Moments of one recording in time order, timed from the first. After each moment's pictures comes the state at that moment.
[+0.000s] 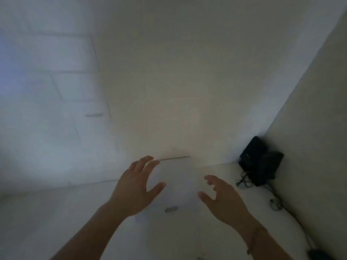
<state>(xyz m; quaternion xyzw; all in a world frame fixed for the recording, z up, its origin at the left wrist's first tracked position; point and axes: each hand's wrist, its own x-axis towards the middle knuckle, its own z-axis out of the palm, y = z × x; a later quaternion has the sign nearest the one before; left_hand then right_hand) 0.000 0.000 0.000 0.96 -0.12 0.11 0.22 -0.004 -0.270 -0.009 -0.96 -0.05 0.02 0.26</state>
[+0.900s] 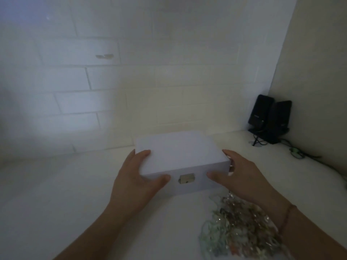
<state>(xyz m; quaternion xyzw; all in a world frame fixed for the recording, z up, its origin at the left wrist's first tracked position) -0.104 0.012 -0.159 0.89 -0.04 0.22 0.41 -0.093 -0.255 -0.136 -0.91 -0.05 -0.10 0.40</state>
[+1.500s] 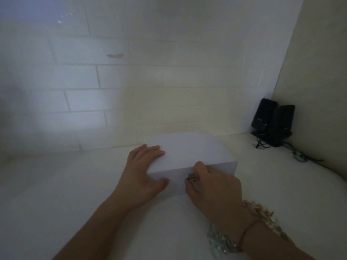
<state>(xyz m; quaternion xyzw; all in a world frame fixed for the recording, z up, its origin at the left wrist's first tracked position) -0.084 0.040 -0.170 0.88 -0.20 0.28 0.33 -0.113 -0.172 -0.159 -0.91 -0.14 -0.39 0.05</state>
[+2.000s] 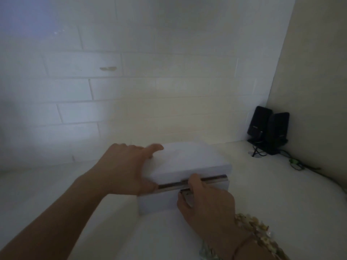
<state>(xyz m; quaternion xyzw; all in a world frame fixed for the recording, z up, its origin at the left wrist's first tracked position) -0.077 0.044 -0.073 0.95 -0.23 0.21 -0.07 -0.112 -0.174 -0.163 -0.91 -0.13 -0.38 0.10</state>
